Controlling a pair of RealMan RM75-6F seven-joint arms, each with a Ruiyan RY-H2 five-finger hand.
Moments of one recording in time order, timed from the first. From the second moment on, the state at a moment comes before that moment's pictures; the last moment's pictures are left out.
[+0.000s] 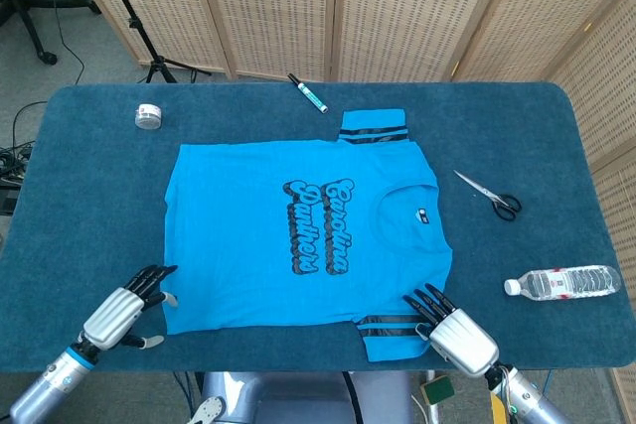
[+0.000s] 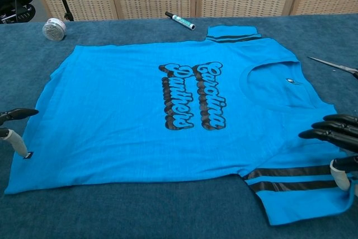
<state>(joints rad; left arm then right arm) -0.25 -1.62 0.22 -0.79 1.85 1.48 -0.64 0.29 -1.47 -0.22 -1.19 -1.93 1.39 -0.09</state>
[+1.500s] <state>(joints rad) -0.29 -1.66 0.24 -0.80 1.81 1.43 -0.63 0.29 -1.46 -0.22 -1.19 -1.93 1.39 -0.09</state>
